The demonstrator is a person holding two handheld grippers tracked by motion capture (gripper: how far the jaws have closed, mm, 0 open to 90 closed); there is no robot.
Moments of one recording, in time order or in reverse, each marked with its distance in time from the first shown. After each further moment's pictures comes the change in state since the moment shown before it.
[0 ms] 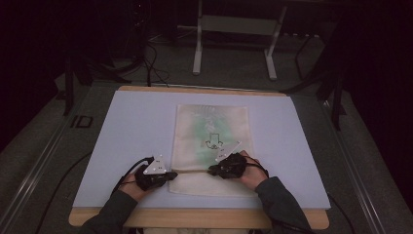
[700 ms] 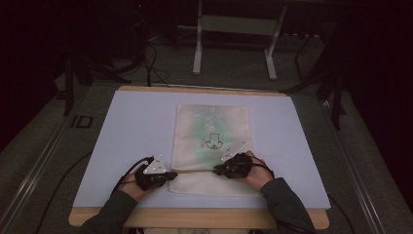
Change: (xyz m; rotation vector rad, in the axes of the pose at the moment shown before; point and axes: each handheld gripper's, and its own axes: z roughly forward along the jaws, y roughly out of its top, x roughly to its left) left arm 0.001 0.000 0.000 0.000 -0.005 -0.006; right arm -0.004 -0.011 -0.012 0.004 -0.016 0.017
